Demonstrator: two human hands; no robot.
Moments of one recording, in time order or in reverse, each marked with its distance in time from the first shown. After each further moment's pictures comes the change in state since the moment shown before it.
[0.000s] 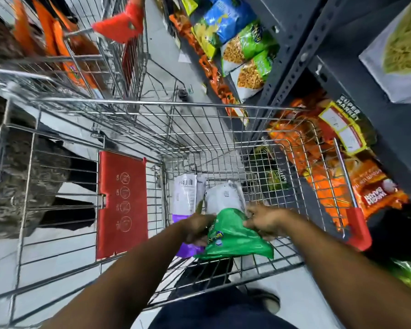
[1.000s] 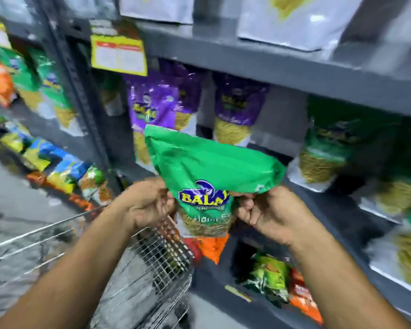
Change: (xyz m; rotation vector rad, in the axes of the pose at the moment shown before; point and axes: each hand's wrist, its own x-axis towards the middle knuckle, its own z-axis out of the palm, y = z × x) left_hand -0.298 0.192 0.220 -0.132 -0.495 0.686; right_hand -0.387 0.141 -0.023 1.377 0.638 -1.063
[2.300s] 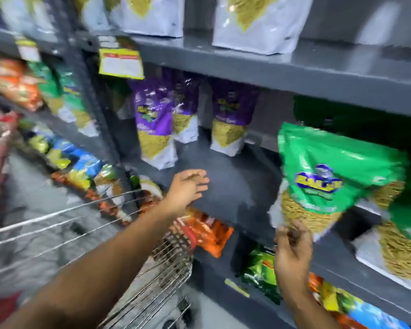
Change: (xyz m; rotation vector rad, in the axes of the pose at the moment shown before) left_hand 0.022 -0.059 0.054 0.365 0.157 0.391; right_hand -0.043 0.107 -0.120 -0.363 0.666 -0.682
